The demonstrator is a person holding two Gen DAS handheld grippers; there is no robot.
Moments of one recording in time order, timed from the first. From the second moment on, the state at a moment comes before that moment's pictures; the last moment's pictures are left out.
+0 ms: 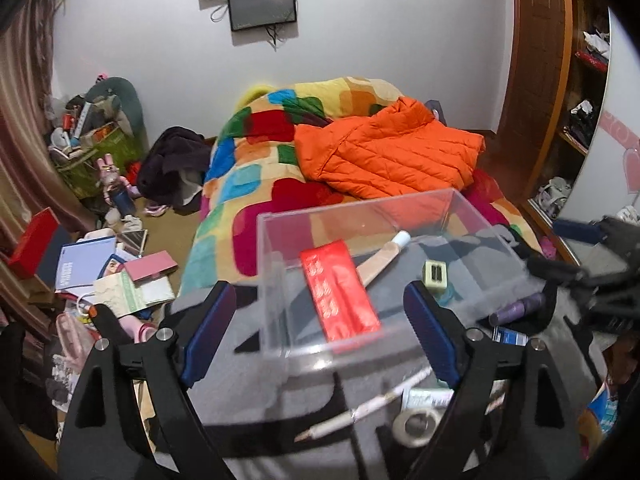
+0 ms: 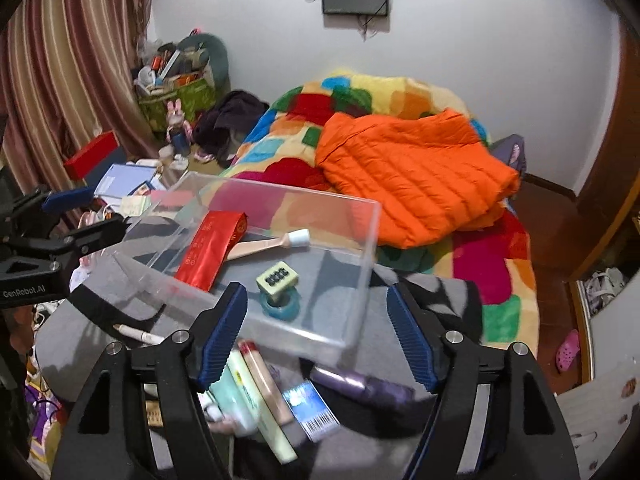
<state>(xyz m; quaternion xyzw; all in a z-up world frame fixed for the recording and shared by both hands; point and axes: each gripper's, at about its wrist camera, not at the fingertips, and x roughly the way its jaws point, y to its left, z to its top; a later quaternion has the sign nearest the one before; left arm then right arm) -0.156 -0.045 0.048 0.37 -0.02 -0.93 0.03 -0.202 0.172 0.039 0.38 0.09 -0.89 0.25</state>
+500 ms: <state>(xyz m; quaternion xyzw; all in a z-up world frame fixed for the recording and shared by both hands) -0.075 -0.026 -0.025 0.44 0.03 -0.90 0.01 -0.128 0.187 -0.010 0.42 0.05 -0.86 0.28</state>
